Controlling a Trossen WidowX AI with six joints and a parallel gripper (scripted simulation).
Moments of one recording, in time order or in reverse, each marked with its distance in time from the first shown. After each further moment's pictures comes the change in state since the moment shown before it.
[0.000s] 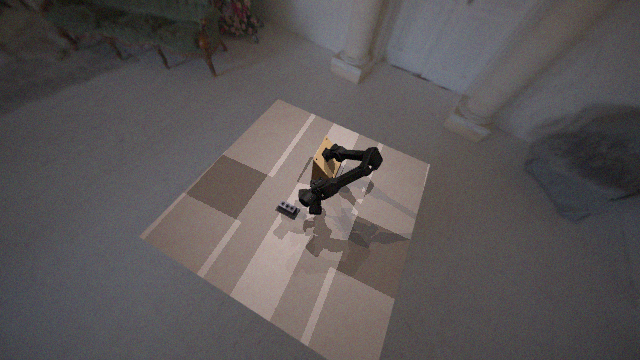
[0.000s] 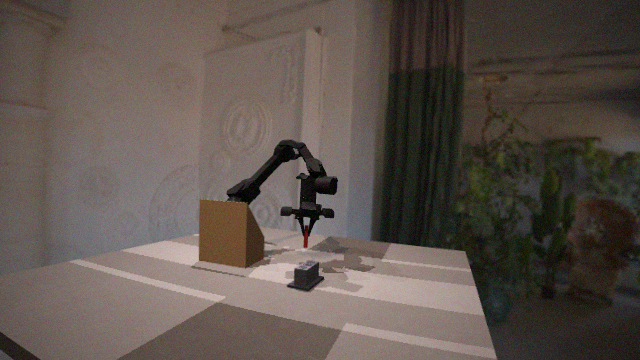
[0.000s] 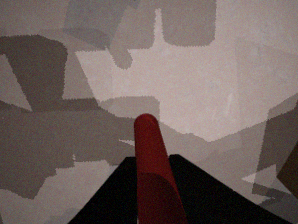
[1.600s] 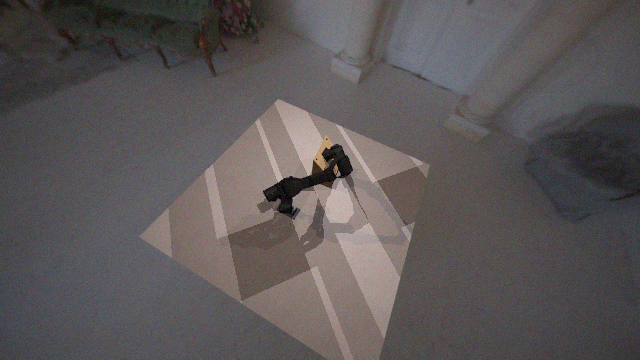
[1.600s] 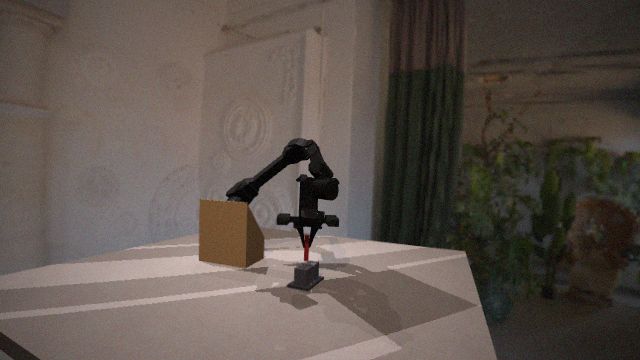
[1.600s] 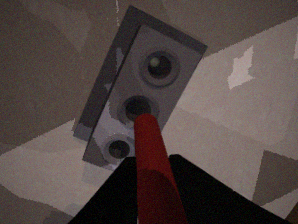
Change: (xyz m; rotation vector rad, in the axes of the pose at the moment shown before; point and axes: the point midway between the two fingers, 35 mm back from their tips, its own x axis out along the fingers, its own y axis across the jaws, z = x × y) arm 0.003 -0.001 0.146 -0.010 0.004 0.013
